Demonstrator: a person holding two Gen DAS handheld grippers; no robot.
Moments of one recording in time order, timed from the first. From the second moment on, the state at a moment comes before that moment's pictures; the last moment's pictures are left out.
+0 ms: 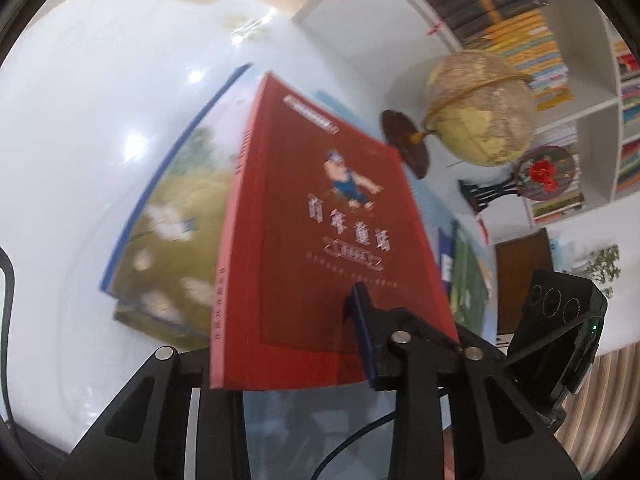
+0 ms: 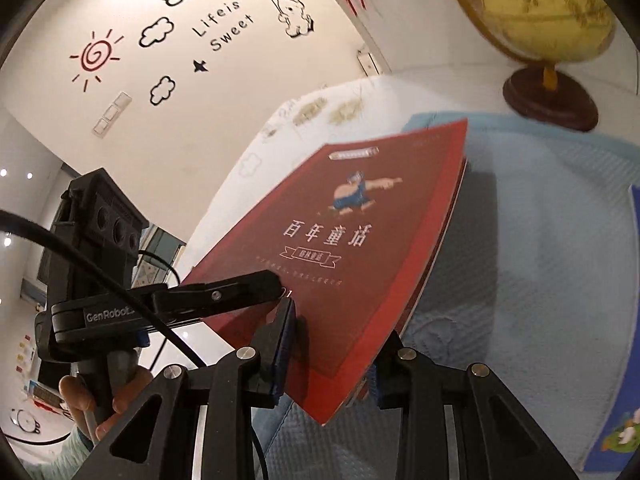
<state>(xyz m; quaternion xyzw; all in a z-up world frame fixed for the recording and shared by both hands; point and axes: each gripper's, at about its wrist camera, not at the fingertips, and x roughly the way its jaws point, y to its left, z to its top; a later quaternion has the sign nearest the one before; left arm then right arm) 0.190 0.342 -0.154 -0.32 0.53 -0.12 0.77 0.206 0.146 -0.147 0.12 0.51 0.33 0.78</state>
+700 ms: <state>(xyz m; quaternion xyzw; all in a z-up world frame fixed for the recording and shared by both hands) 0.183 0.369 -0.152 -0.20 0.58 0.01 0.79 0.205 0.163 -0.167 0.12 0.53 0.33 0.77</state>
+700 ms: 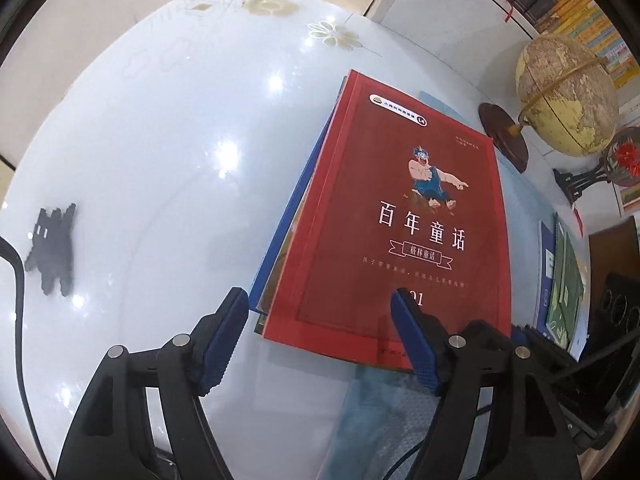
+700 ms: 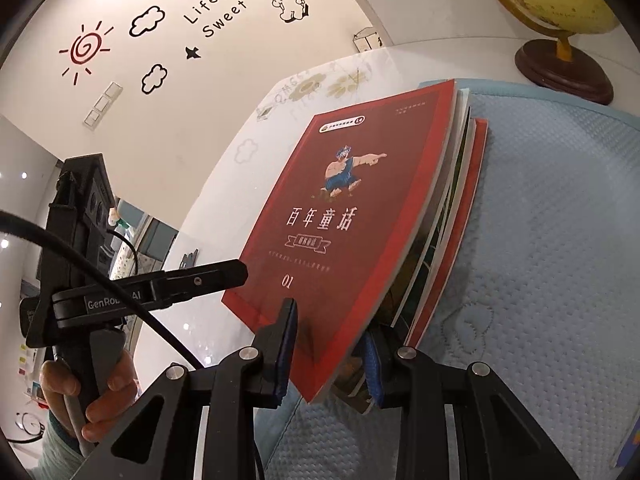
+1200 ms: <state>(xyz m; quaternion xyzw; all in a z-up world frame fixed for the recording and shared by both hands) 0.195 0.265 -0.112 -0.16 0.54 -0.08 0.82 0.163 0.068 -0.147 0.15 0.54 0.28 0.78</state>
